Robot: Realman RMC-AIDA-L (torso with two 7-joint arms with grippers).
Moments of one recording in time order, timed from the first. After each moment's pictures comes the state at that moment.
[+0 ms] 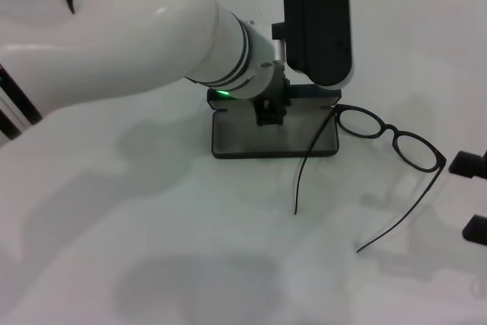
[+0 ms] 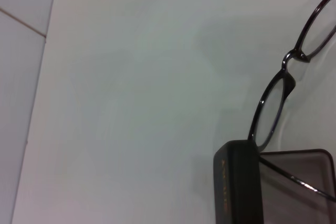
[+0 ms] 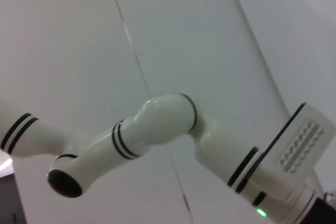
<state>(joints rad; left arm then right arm) -0.83 -2.10 1.97 1.21 2.71 1.05 -2.36 0.22 1.99 -0.83 -0.57 -1.56 -2.07 1.22</state>
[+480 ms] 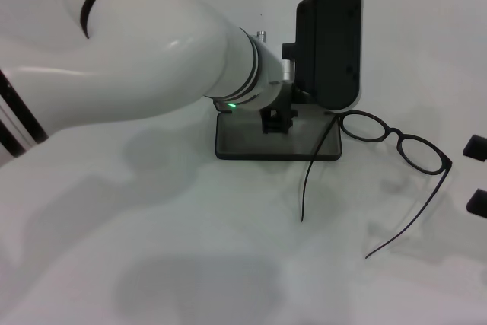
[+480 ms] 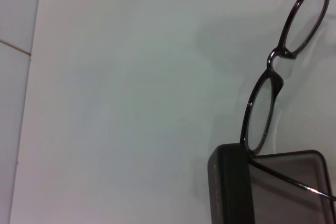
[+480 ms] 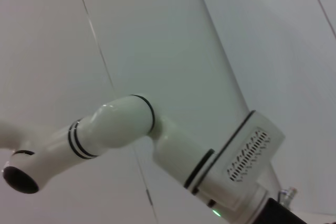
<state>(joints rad) -0.83 -2.10 2.04 1.22 2.72 1.00 -2.35 0.21 1.98 -0.78 -0.57 -1.57 -2.00 1.22</state>
